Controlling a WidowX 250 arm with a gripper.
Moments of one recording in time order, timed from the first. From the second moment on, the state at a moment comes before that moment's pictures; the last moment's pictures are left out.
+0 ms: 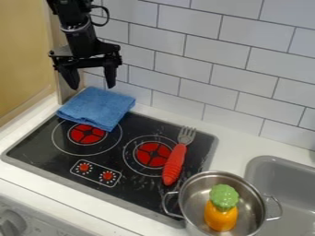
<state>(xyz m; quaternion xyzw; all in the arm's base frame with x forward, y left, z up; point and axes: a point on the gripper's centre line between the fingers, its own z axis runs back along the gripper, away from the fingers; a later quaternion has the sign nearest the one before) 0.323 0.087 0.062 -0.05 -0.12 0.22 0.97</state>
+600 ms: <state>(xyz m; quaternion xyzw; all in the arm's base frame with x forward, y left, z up) 0.307 0.065 0.043 -0.06 -0.09 0.20 0.97</state>
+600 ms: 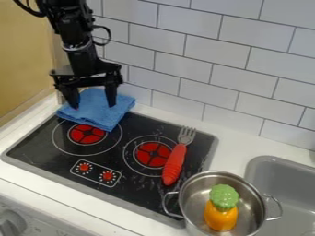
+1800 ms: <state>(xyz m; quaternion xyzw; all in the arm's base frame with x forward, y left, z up) 0.269 -0.093 0.065 -0.10 -0.10 -0.07 0.99</state>
